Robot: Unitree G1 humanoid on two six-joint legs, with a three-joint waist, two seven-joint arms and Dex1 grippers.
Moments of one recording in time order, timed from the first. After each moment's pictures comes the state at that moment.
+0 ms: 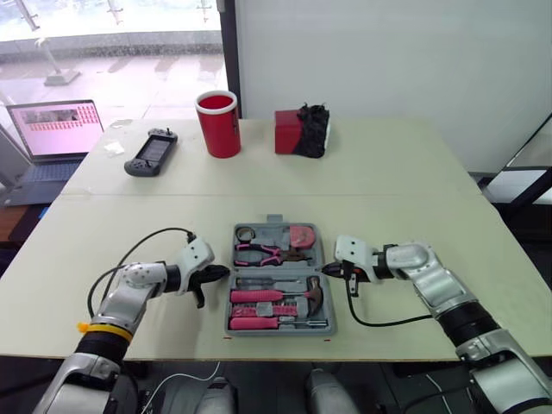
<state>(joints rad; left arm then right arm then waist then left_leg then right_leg) -0.40 0.55 -0.16 0.42 -0.09 0.05 -1.02 -0.53 -0.62 0.31 0.33 -0.02 0.12 1.09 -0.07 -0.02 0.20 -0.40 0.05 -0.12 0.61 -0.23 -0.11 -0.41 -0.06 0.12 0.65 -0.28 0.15</state>
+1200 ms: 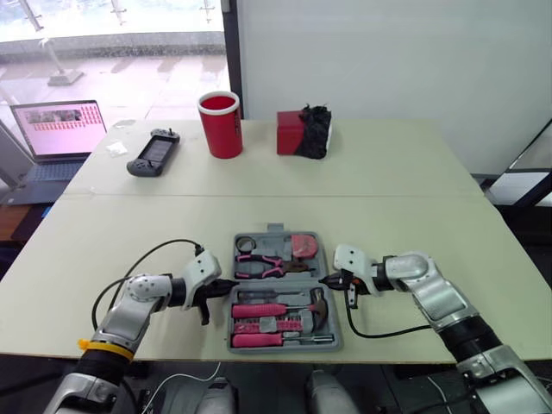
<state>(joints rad) -0.27 0.54 -0.16 0.24 -0.10 0.13 -1.05 -0.42 -0.61 0.29 0.16 -0.03 0.30 1.12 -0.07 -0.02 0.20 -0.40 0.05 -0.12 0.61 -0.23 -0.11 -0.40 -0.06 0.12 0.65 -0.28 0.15</state>
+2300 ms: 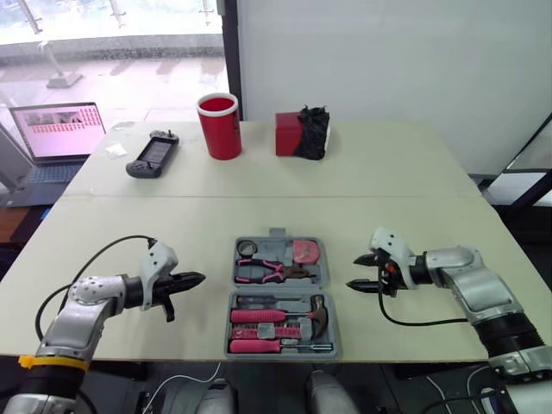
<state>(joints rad) -0.15 0.69 0.06 0.07 -0.32 0.27 -1.09 -0.41 -0.73 0.08 0.15 0.18 0.56 1.16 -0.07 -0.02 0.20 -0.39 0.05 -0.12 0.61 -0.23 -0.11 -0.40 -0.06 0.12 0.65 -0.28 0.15</state>
